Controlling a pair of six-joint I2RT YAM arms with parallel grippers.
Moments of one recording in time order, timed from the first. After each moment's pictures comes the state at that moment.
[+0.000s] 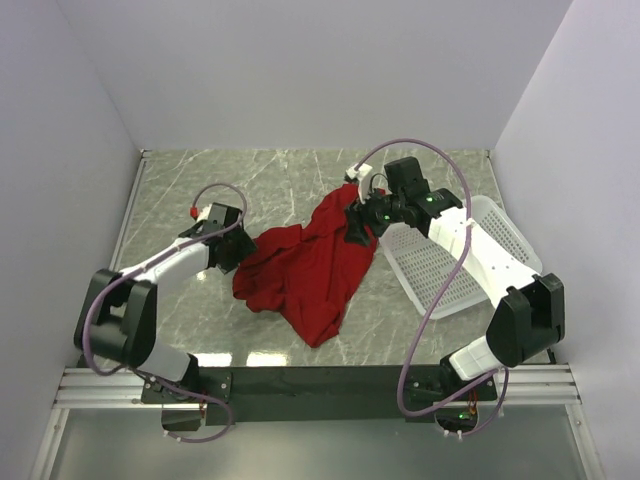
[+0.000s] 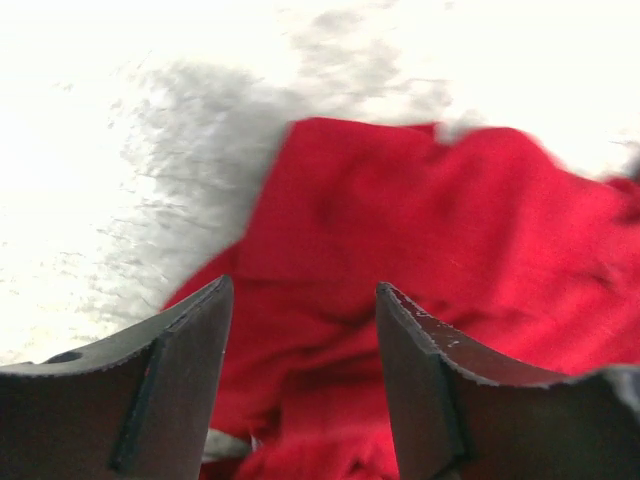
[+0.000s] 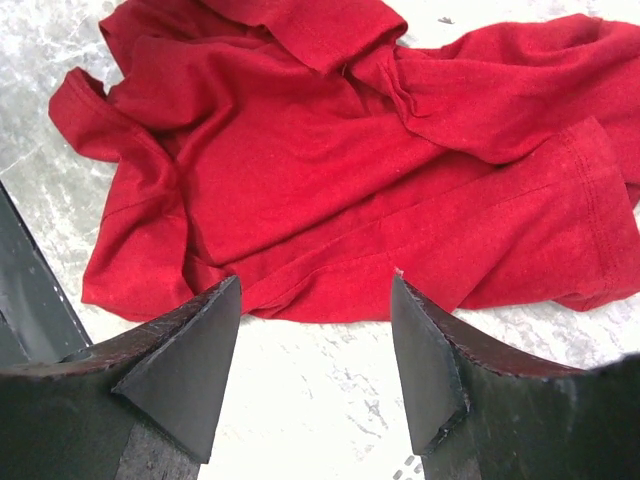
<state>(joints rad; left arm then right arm) -0.31 1.46 0.84 -0.35 -0.15 -0.93 0.43 1.48 1.29 -0.62 -0.52 -0.28</state>
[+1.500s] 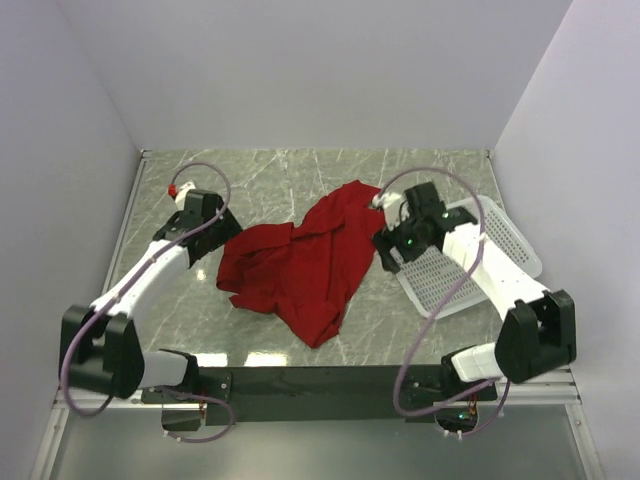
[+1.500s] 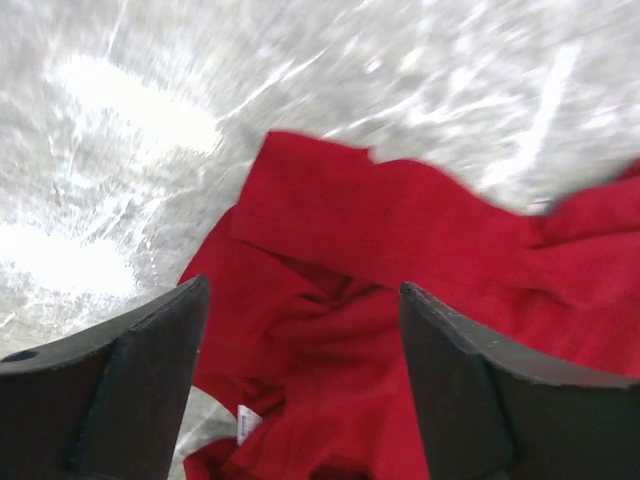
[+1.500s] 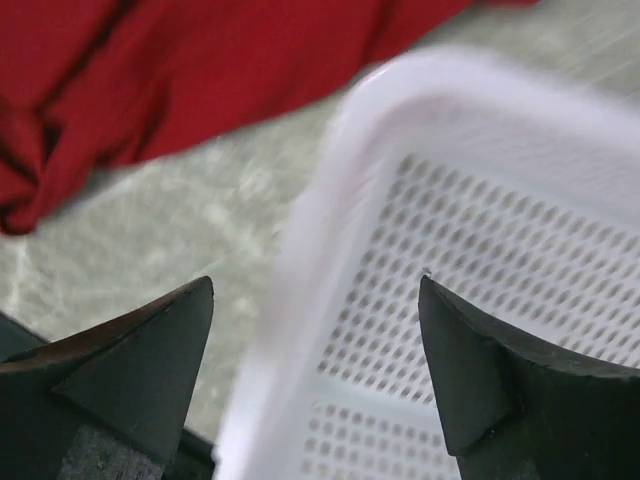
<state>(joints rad) -0.23 1.34 0.91 -0.41 -0.24 -0.75 0.28 1.41 1.13 -0.79 -0.25 -0.34</state>
